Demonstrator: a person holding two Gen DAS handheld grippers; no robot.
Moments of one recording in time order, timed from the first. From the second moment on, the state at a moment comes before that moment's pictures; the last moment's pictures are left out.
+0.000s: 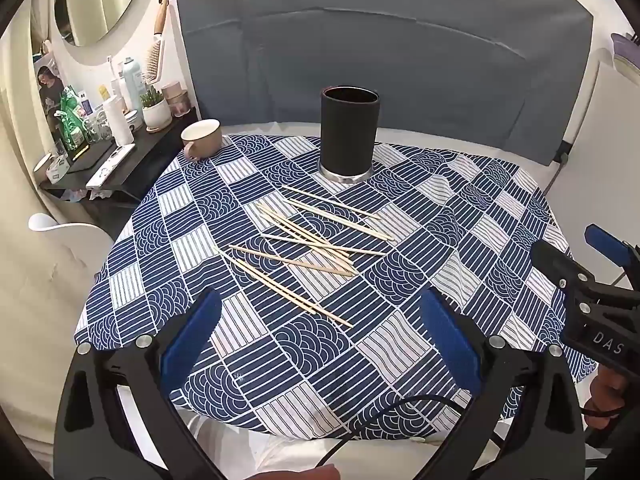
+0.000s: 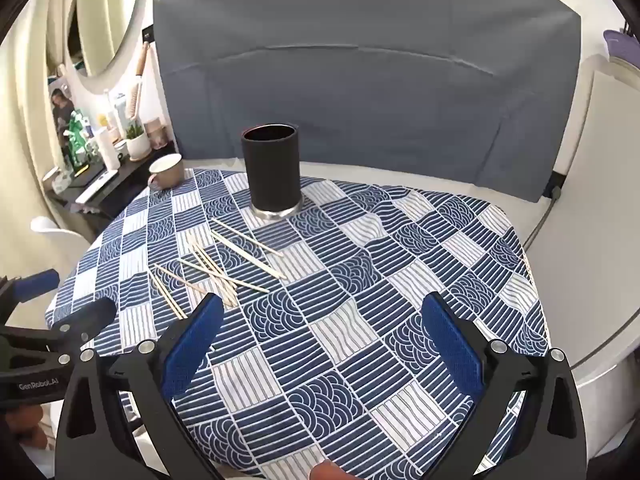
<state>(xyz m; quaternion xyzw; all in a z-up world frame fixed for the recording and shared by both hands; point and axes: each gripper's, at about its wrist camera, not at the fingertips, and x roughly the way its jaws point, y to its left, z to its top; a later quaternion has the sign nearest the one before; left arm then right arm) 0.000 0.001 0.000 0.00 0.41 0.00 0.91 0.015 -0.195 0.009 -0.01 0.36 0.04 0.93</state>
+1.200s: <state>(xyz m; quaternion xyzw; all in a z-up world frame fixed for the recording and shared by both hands) 0.007 0.002 -0.002 0.00 0.41 0.04 0.91 0.022 -0.191 0.005 -0.04 0.35 0.06 0.93</state>
